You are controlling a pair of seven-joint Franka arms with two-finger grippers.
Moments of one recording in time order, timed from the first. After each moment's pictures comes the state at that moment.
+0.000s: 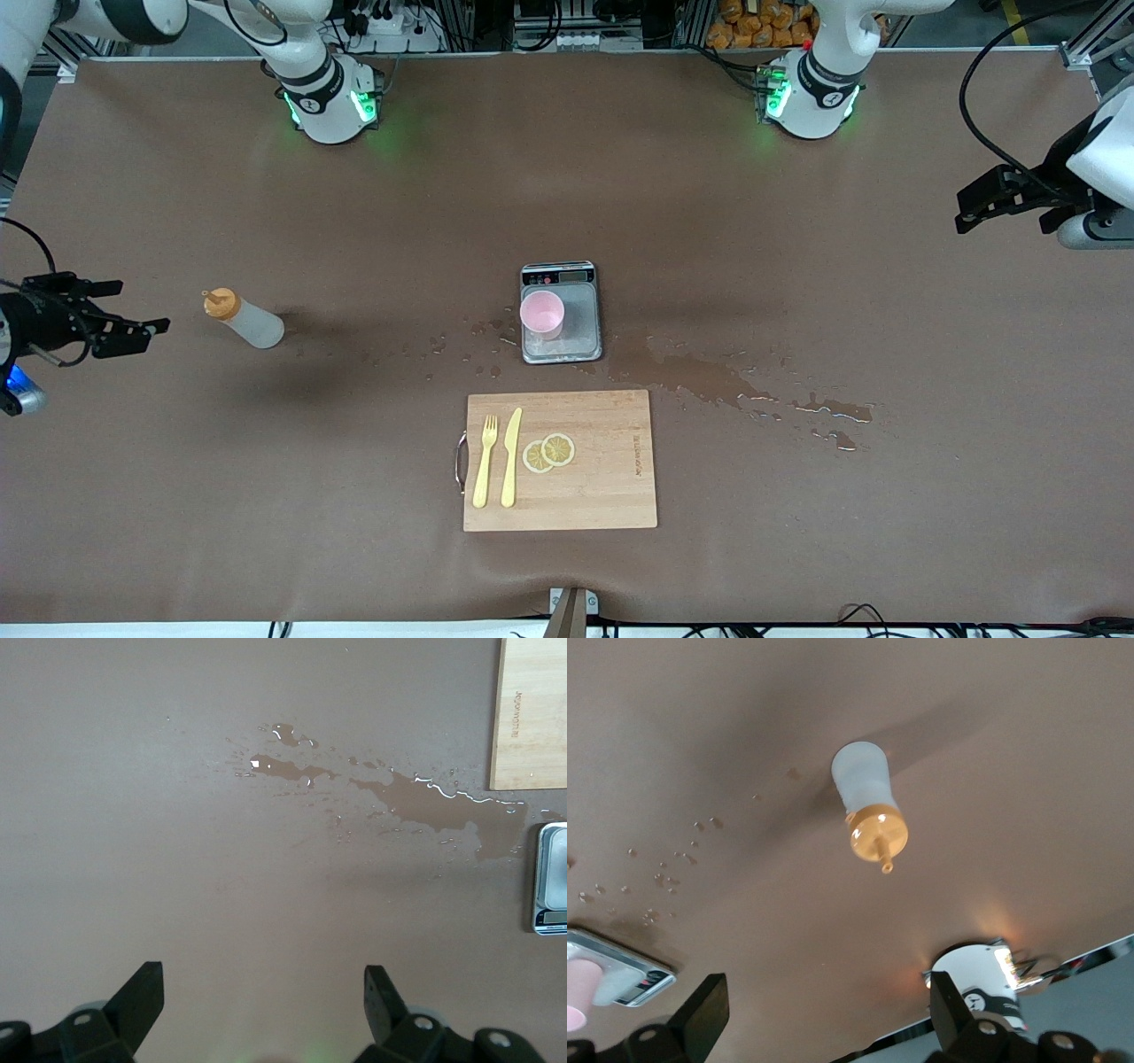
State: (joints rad) left arm -0.12 0.02 0.02 -1.49 0.01 1.49 -0.07; right arm -0.15 0.58 -0.01 -1.03 0.15 1.10 0.47
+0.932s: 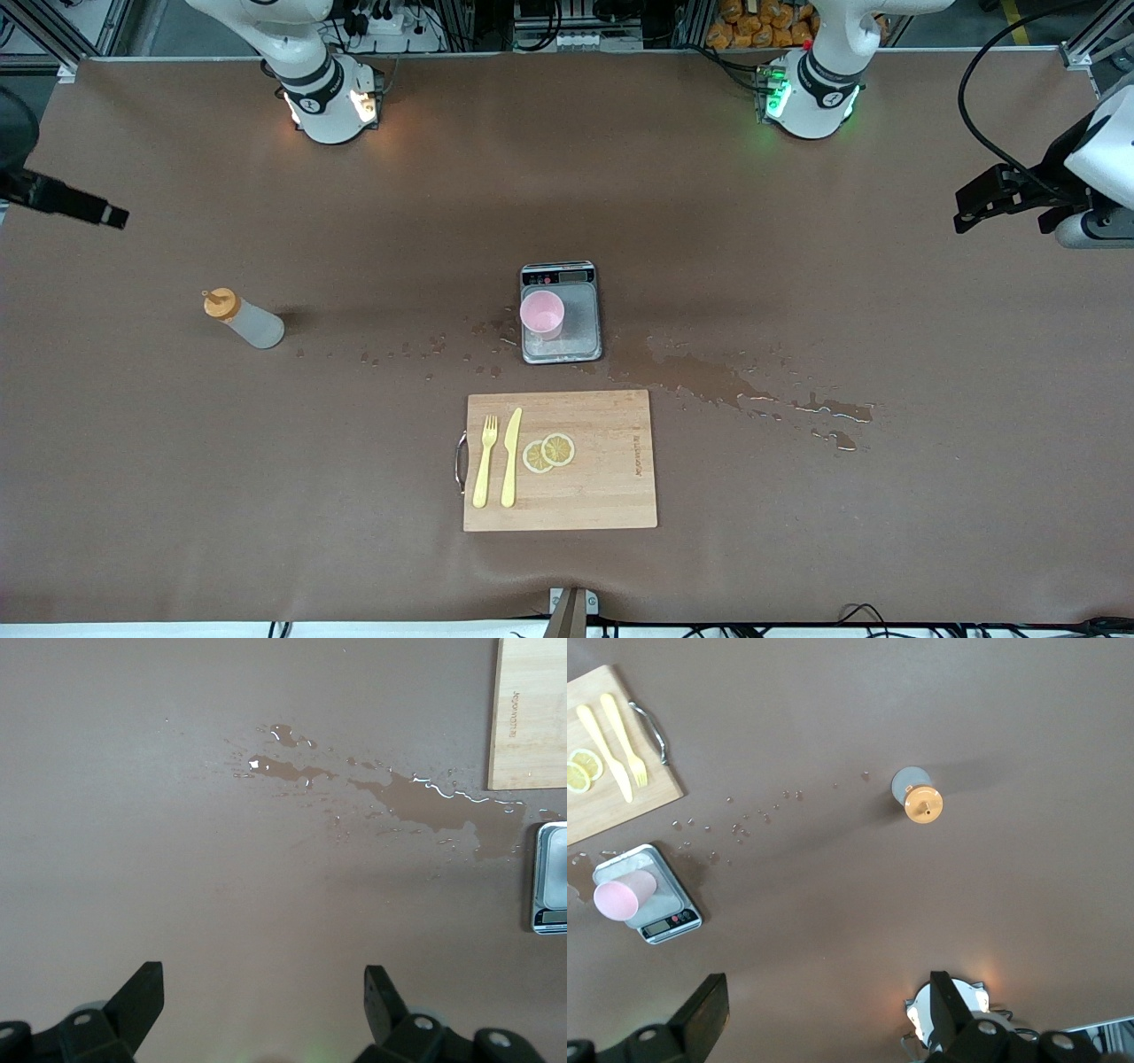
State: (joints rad) left arm -0.12 0.02 0.02 -1.49 0.01 1.49 -0.07; right arm -0.13 0.21 0.12 -1.07 0.11 1.09 0.36
